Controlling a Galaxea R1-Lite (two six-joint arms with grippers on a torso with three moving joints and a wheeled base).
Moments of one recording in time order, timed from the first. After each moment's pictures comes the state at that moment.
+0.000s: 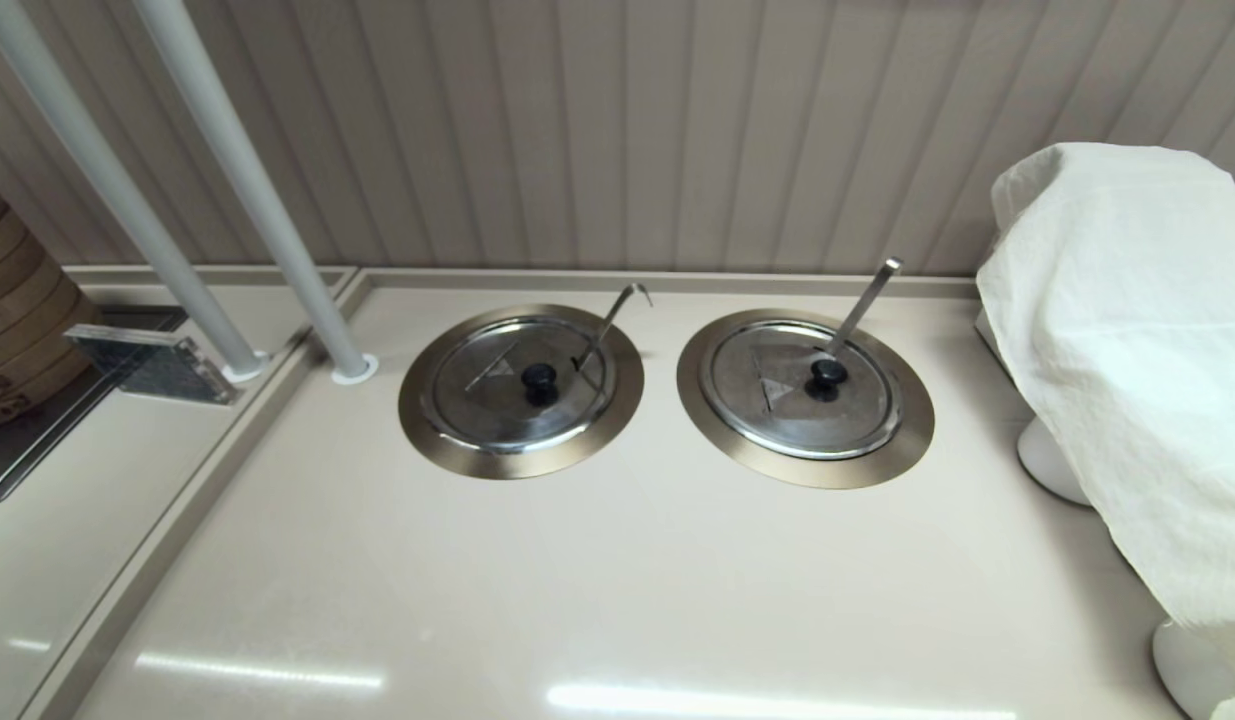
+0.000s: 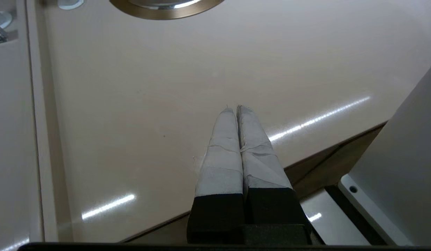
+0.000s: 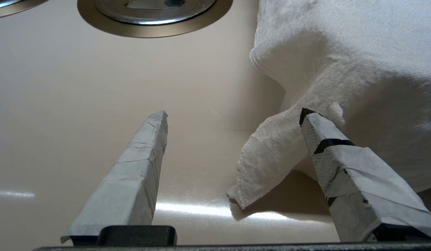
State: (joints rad) left arm -0.01 0.11 -0.56 0.63 -0.41 0.24; right arm 0.00 0.00 0.00 0.00 0.02 -0.04
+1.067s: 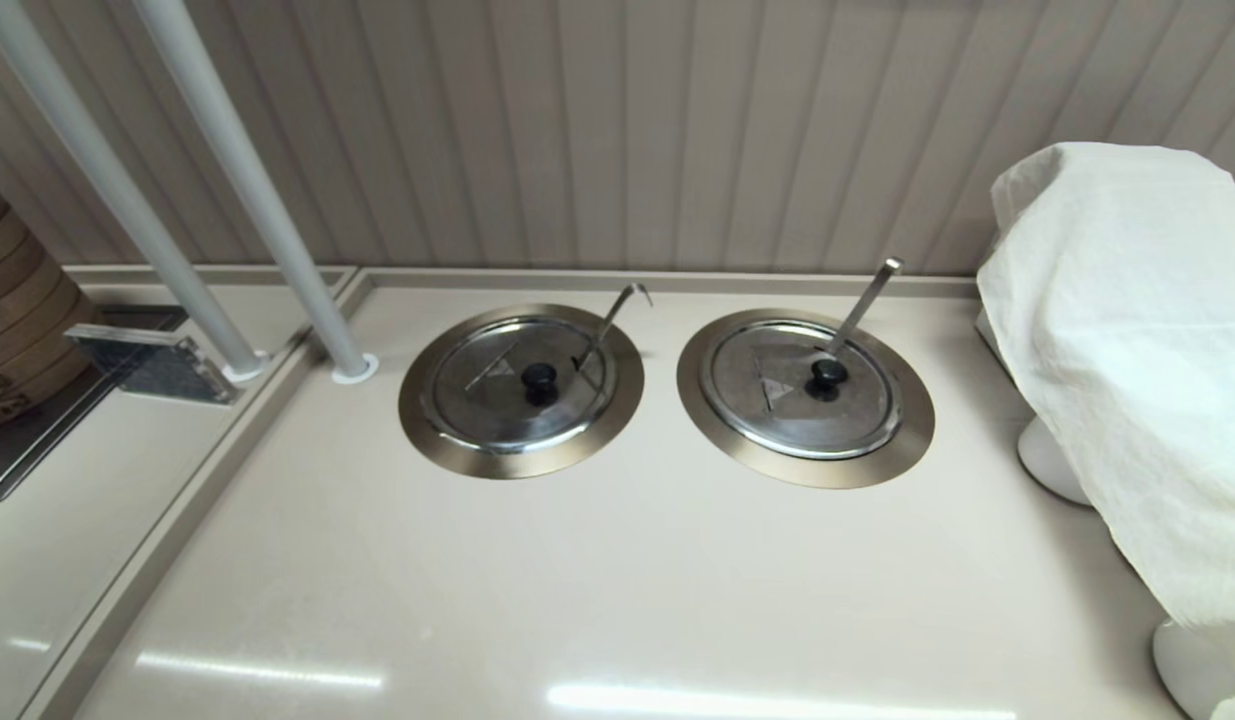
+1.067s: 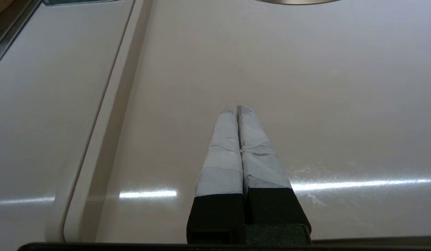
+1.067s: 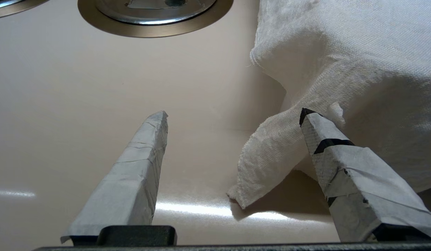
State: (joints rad) left arm 0.00 0.00 -0.02 0.06 -0.05 0.12; right arm 0.00 0.00 0.00 0.00 0.02 -0.04
